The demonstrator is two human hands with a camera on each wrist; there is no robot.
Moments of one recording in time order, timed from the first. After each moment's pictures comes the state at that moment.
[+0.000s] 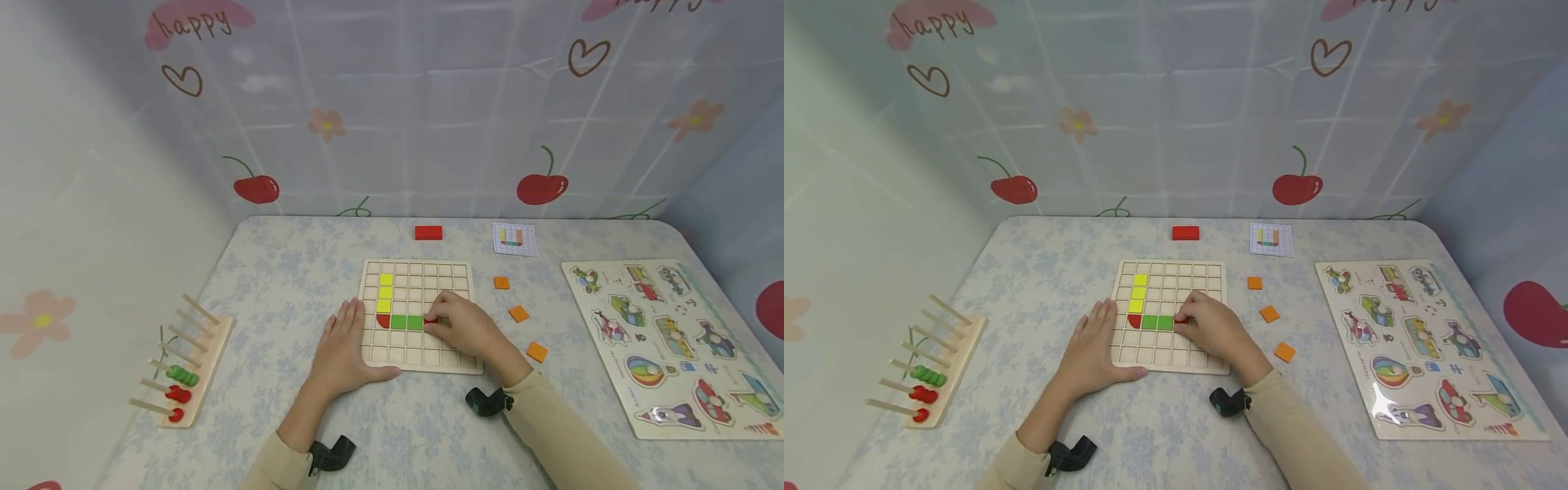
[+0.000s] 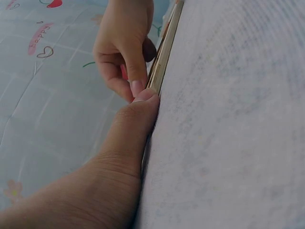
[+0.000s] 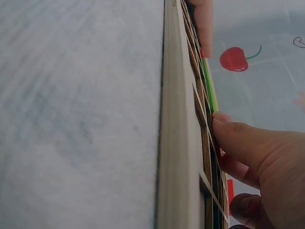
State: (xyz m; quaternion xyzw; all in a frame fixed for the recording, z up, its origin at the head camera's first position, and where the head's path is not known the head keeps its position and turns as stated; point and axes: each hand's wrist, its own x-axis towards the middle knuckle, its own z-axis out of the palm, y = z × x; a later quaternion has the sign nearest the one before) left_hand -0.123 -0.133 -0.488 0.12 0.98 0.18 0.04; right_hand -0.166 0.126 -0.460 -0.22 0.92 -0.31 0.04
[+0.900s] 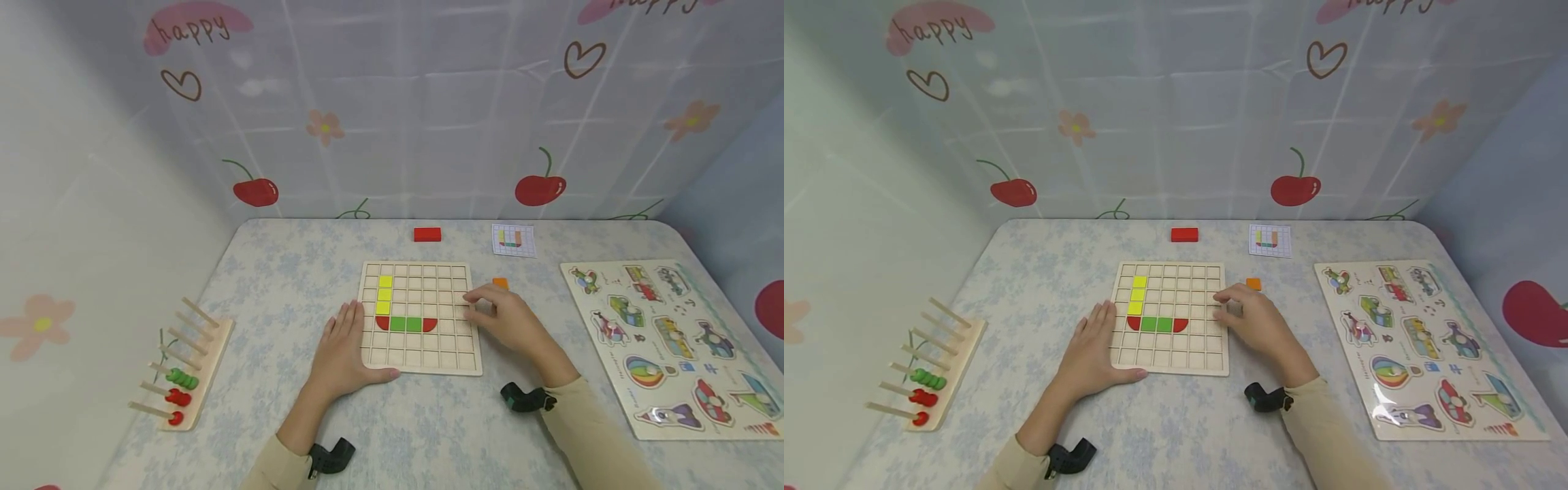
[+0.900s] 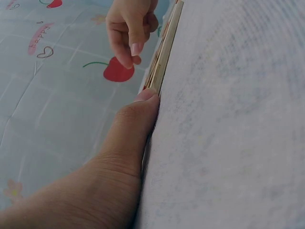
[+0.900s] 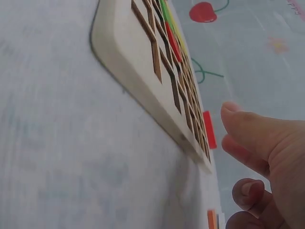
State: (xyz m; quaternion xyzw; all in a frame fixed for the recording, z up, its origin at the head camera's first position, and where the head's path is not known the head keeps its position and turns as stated) left_hand -0.123 -0.133 -0.490 0.12 0.97 0.19 0.03; right_hand -0.168 0.192 -0.456 -0.16 0.92 -0.36 0.01
